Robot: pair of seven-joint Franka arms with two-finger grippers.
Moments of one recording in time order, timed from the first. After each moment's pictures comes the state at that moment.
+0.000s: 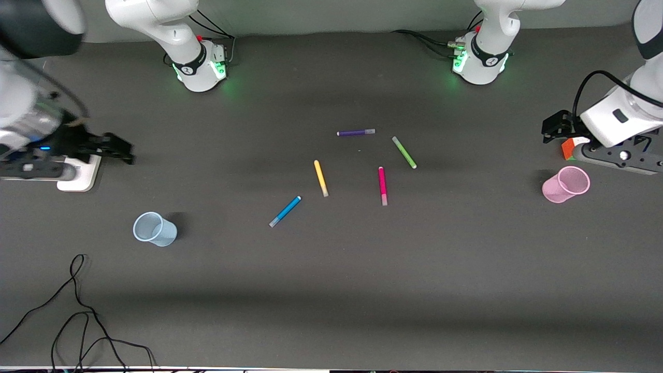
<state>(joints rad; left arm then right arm) -0.06 0.00 -0.04 -1.66 0.04 1.53 0.15 0.29 0.04 -0.11 -1.61 -0.01 1.61 0.27</state>
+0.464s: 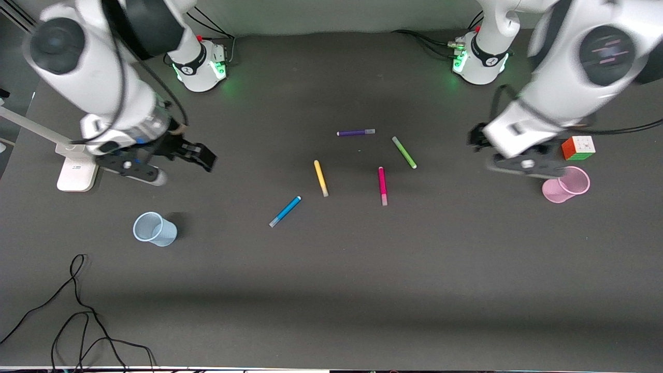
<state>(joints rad) -0.31 0.09 -0.06 -1.69 0.03 1.64 -0.19 0.50 0.12 -0.11 -1.61 0.03 1.73 0.82</state>
